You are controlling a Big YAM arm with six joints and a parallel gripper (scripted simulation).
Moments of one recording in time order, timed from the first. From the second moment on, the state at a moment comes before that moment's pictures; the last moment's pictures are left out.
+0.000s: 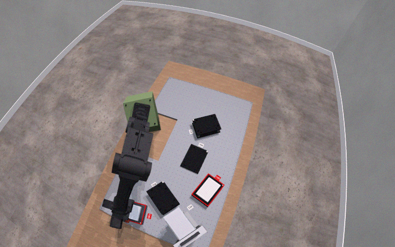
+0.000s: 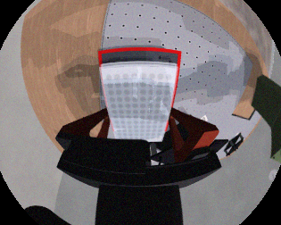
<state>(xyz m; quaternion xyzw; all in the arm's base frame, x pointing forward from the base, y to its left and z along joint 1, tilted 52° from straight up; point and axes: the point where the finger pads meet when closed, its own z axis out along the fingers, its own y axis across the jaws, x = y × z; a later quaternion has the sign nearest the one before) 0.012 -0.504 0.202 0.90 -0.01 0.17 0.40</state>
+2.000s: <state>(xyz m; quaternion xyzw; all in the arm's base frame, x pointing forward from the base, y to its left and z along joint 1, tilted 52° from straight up) 0.020 -0.523 0.183 0.90 -0.01 0.17 0.40</state>
